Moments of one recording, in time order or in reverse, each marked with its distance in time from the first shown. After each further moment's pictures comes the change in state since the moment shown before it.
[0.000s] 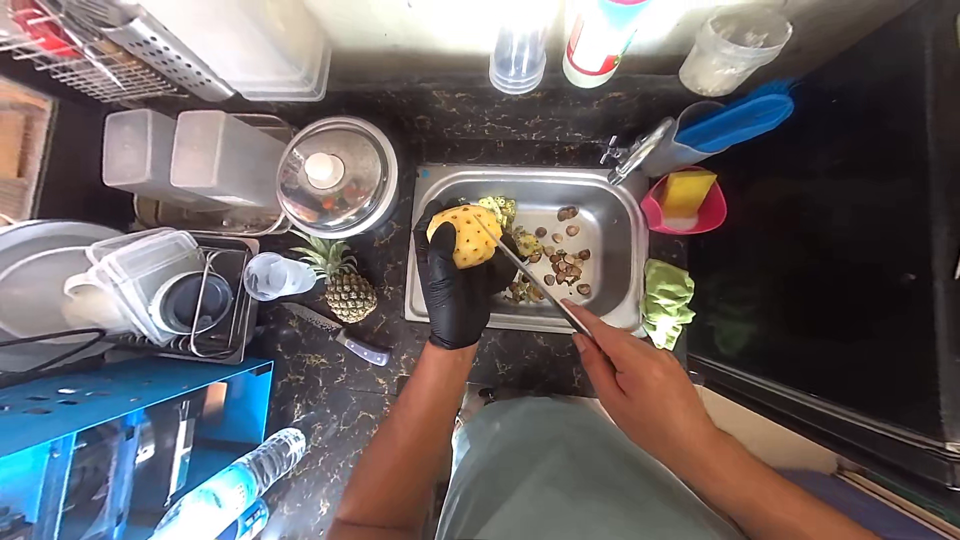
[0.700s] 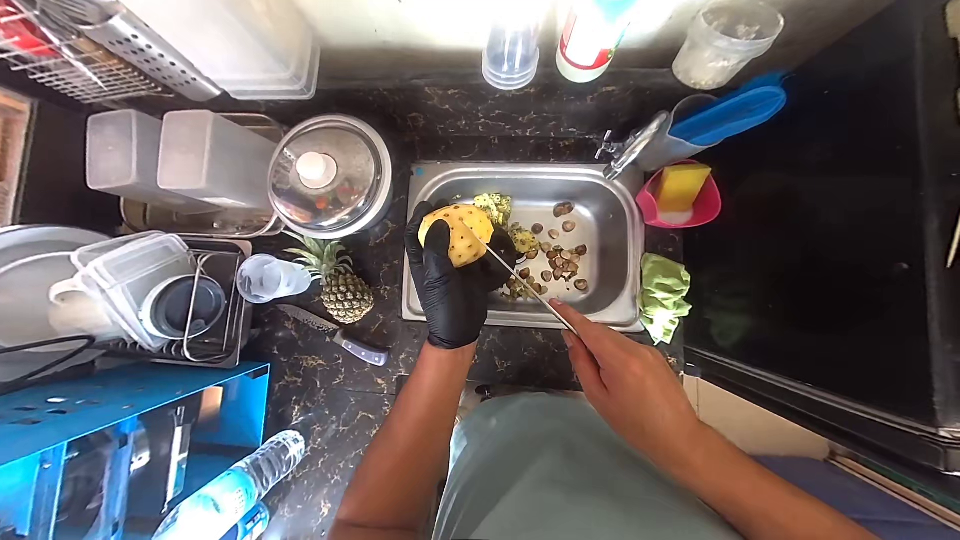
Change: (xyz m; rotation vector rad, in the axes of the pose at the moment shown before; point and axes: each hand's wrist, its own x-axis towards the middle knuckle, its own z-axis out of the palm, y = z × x) left_hand -0.002 0.000 0.001 0.056 0.059 0.054; right_hand -0.001 -0.005 0.012 -0.110 -0.023 -0.003
